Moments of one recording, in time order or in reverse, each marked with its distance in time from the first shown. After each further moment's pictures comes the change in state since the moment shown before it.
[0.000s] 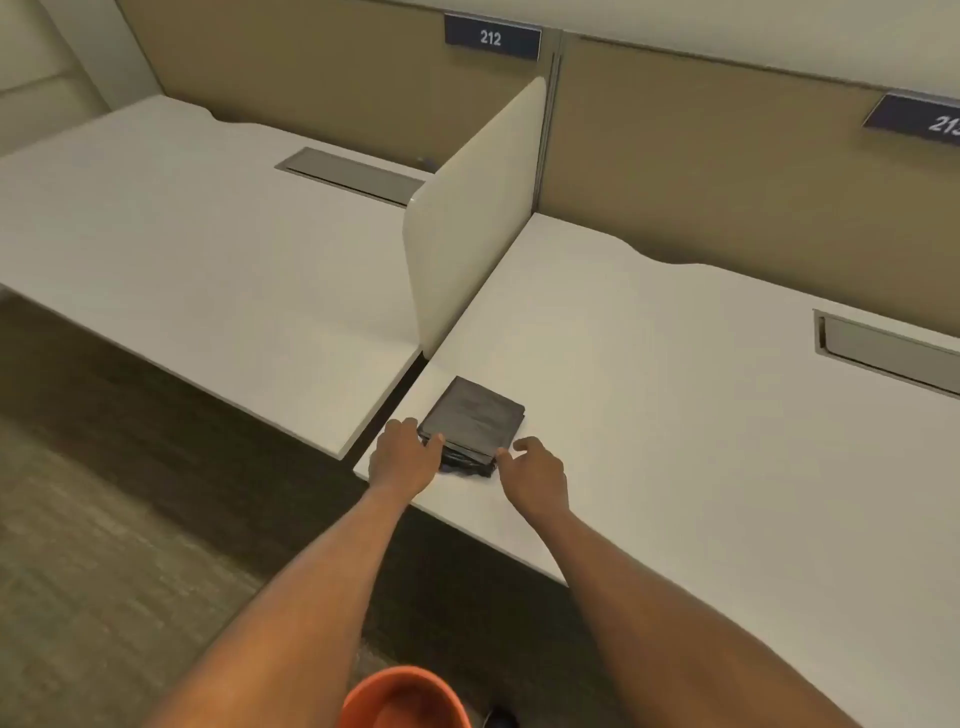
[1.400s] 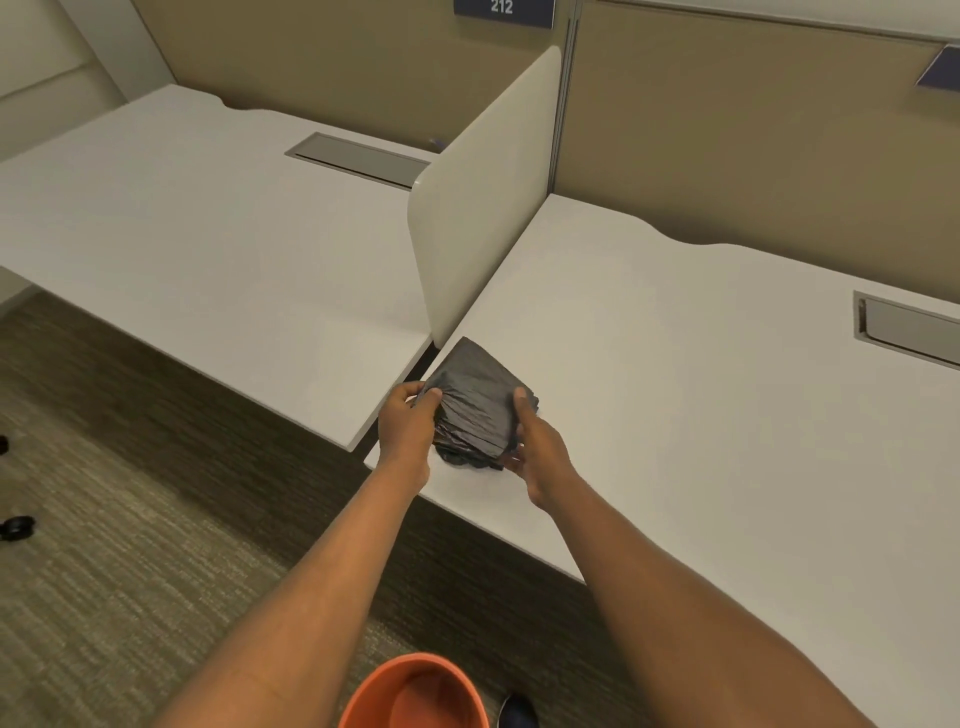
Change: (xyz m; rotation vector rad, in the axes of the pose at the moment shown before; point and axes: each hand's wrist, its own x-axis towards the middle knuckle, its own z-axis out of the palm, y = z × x) left_hand 0.005 0.029 -0.014 -1.025 0.154 -0.205; right_hand 0.021 -0.023 -0.005 1.005 -0.295 0.258
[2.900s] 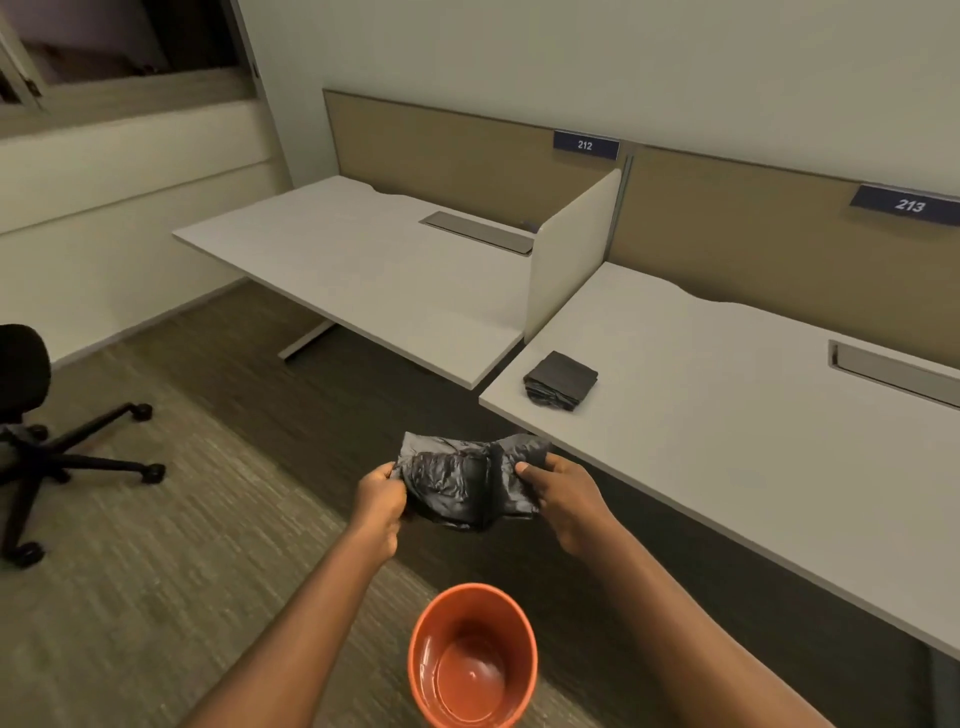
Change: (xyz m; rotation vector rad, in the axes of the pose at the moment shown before) left_hand -0.288 -0.045 -0.294 -0.069 0.061 -0.127; right_hand -0.351 0.138 0.052 -0.271 -0.180 -0.141
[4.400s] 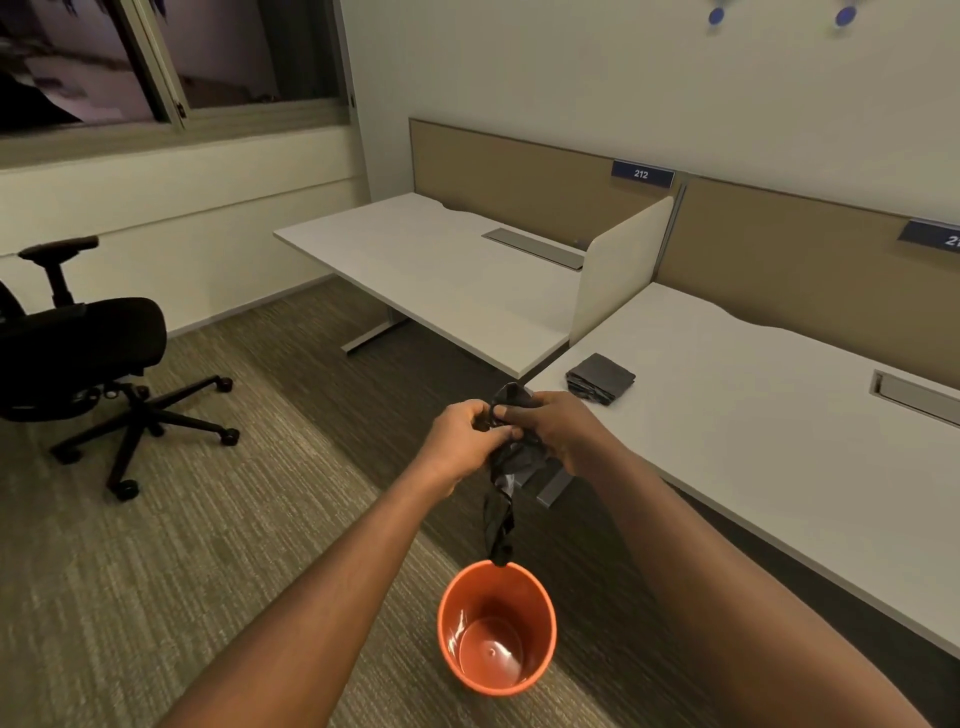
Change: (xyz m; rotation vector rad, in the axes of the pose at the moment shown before) left_hand -0.150 0.038 -0.022 0.400 -0.272 0.420; right_hand -0.096 -0.047 0.062 -0.506 -0.170 -0.134
